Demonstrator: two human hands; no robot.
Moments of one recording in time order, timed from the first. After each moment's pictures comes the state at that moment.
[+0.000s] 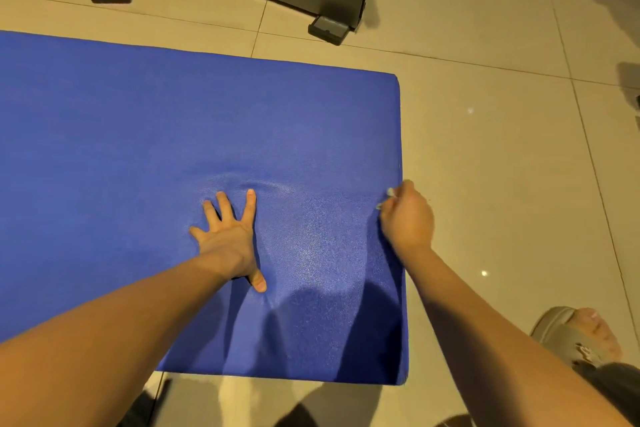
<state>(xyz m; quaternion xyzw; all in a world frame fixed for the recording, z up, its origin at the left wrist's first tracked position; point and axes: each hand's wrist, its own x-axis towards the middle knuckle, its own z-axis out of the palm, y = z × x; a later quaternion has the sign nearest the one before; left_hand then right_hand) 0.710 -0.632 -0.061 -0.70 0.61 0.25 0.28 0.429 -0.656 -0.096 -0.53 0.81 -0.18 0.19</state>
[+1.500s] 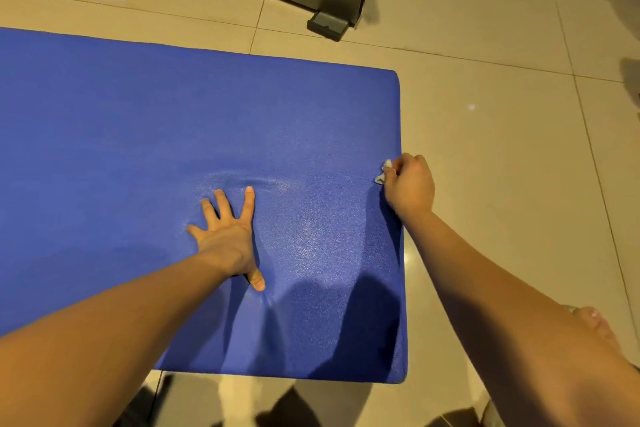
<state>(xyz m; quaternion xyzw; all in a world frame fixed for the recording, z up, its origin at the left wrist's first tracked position) 0.710 -0.635 -0.062 -0.70 0.60 0.26 0.28 0.416 -0.709 -0.097 -0.53 0.80 -0.21 0.21</state>
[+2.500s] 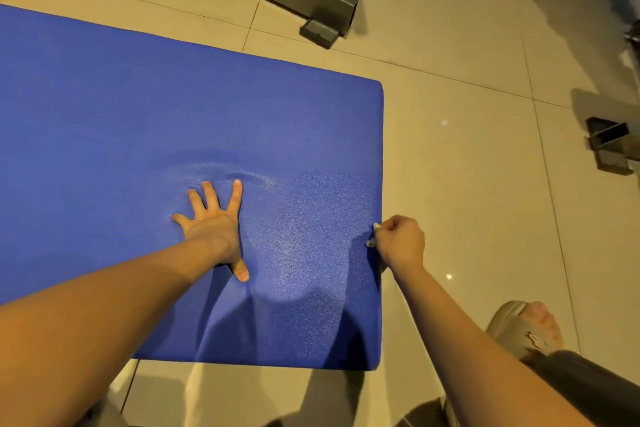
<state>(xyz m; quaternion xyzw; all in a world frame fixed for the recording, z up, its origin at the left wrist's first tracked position) 0.711 -0.637 -0.061 -0.70 0.60 0.25 0.30 0.413 -0.615 -0.082 -0.40 0.84 -0.17 0.32</state>
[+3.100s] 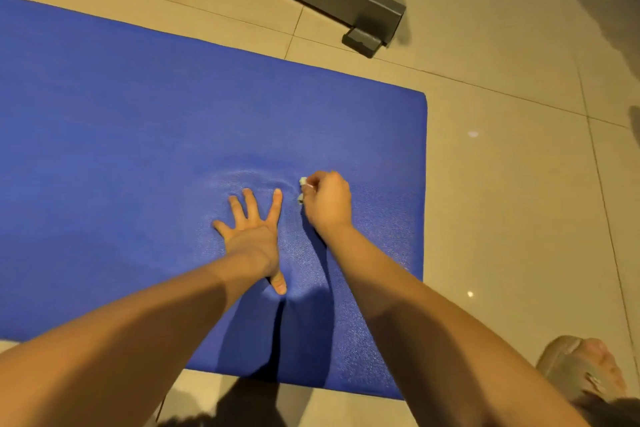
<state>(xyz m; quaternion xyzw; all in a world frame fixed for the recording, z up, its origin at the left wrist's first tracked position) 0.718 -0.632 -0.075 -0.70 0.62 0.25 0.27 0.594 -0.701 -0.108 -0.58 0.71 -0.19 0.36</state>
